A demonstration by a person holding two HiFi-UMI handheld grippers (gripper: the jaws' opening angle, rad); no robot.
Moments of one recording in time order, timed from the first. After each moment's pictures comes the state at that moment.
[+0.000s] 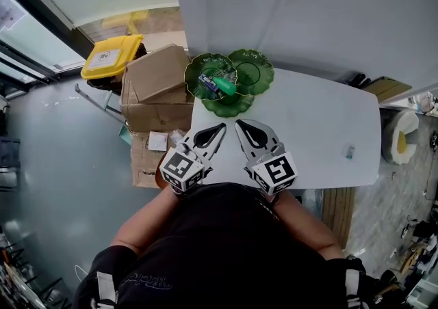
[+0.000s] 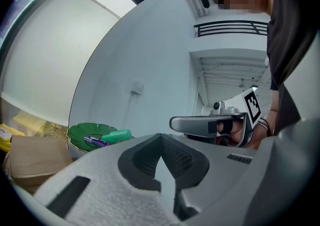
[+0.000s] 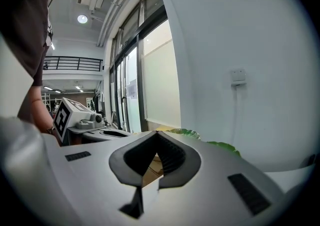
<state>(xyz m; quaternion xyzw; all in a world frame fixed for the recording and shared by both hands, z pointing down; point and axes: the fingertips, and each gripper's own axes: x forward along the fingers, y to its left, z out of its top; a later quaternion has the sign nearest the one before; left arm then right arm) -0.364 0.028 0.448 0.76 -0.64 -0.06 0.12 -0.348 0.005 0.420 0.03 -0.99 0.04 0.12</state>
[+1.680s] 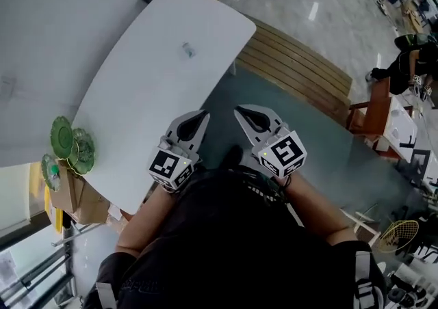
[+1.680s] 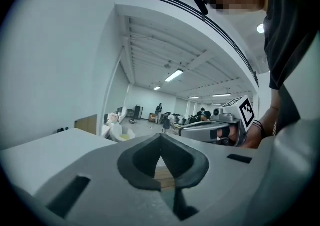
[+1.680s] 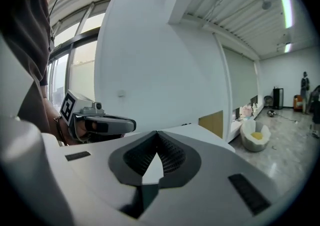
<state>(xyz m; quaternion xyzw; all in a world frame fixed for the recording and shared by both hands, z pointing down) 0.253 -0.057 0.442 0.96 -0.24 0.03 0.10 0.320 -0.042 0.445 0.47 -0.88 0.10 0.08</state>
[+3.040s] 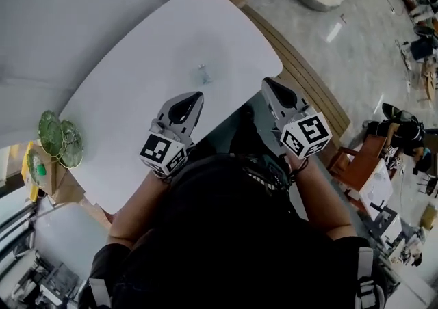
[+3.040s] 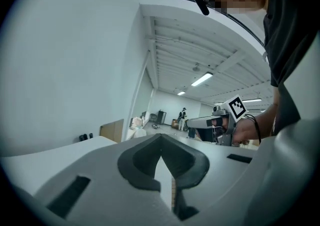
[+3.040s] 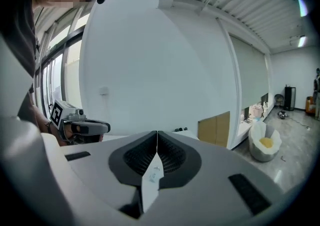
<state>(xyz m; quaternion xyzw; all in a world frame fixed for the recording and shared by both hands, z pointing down) 0.248 -0.294 0.449 0.92 -0.37 0.00 0.13 0.398 -0.321 0.433 0.43 -0.89 0.12 0.11</state>
